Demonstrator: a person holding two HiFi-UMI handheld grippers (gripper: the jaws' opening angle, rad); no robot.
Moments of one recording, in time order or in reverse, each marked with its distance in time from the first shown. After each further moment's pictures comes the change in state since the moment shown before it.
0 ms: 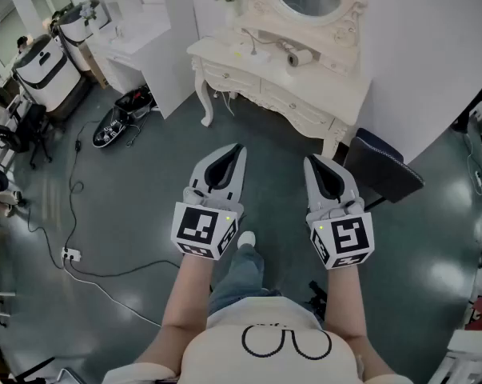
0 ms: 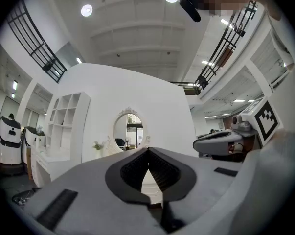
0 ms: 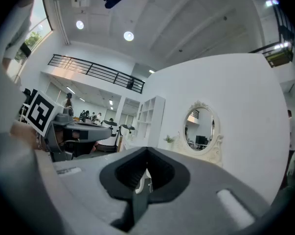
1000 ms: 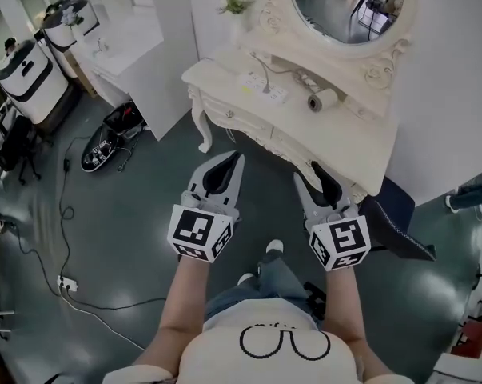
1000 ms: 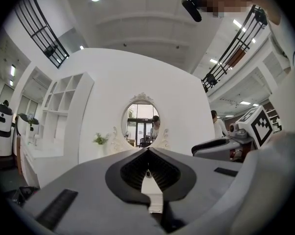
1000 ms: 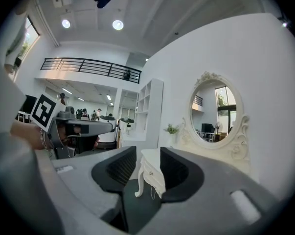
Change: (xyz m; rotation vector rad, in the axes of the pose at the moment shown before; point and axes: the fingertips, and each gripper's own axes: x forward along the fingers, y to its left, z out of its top) left arm 0.248 0.223 -0.067 -0.072 0.060 -0.030; right arm 0.318 -0.105 -0.067 0.095 0.108 0.049
